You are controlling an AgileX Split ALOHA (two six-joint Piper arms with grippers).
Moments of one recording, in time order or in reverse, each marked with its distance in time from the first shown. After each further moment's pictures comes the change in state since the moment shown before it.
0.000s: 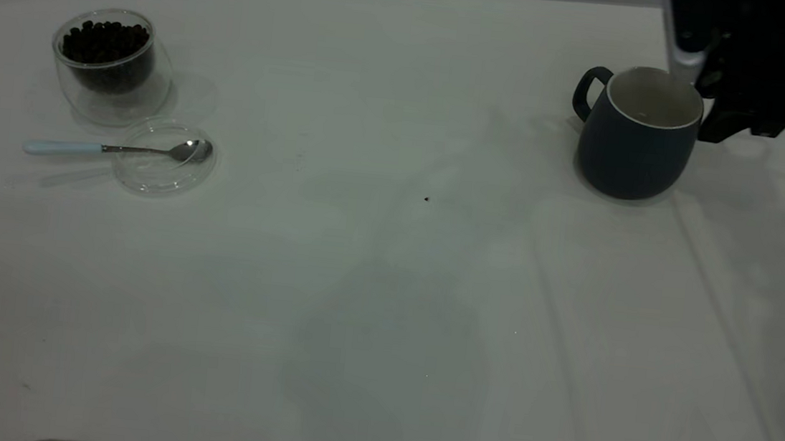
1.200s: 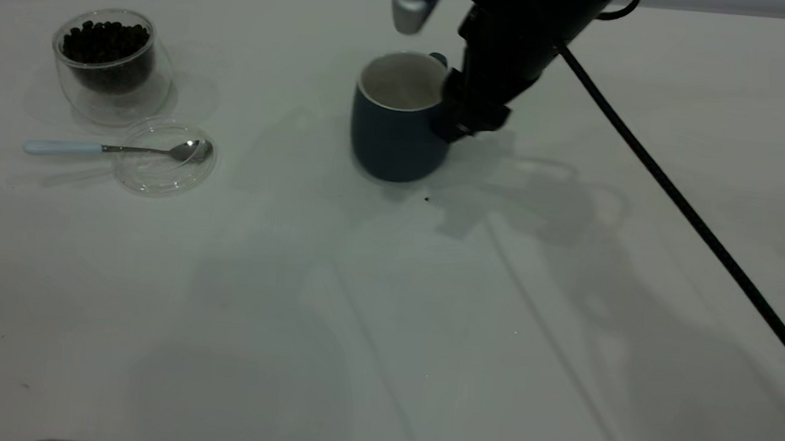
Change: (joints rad) left arm 0.000 0.000 0.000 0.000 0.000 0.002; right arm 0.368 -0.002 -0.002 0.514 -0.098 0.309
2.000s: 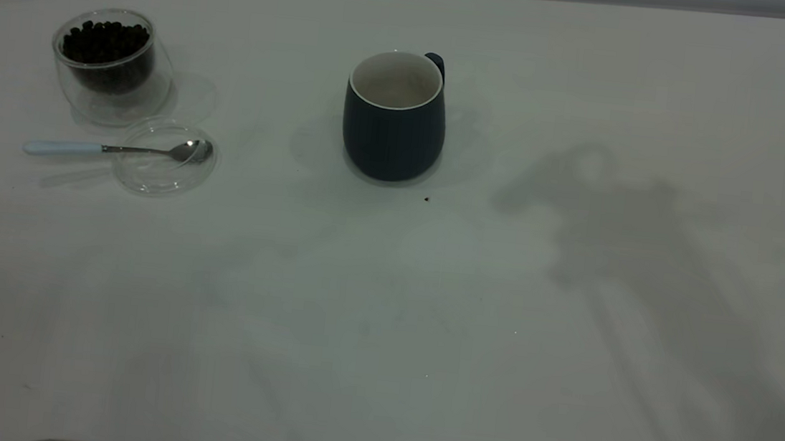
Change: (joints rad) left arm 0.000 0.000 0.000 0.000 0.000 -0.002; right arm -0.090 -0.651 0.000 -0.596 0.827 0.849
